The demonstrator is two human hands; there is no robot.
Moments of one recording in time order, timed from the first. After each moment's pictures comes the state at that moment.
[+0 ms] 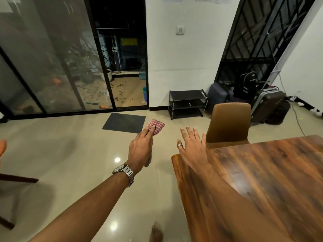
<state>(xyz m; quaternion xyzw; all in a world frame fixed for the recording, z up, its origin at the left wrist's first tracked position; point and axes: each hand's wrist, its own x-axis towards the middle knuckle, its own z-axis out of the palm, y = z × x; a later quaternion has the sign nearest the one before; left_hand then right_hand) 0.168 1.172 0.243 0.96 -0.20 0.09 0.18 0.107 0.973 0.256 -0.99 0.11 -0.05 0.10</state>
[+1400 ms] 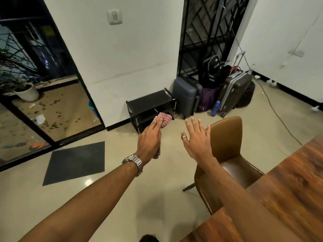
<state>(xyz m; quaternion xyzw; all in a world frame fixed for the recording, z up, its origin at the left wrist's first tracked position) 0.685 0.809 0.186 0.89 -0.38 0.03 0.25 0.548 0.662 0.210 -0.95 0.30 -0.10 0.09</state>
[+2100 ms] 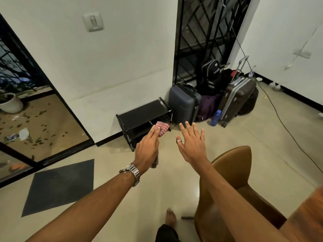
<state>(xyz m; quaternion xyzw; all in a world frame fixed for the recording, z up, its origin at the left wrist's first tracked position) 0.832 0.641 0.158 0.89 -0.38 0.00 0.23 0.713 0.493 0.188 -0.94 0.30 -0.08 0.12</state>
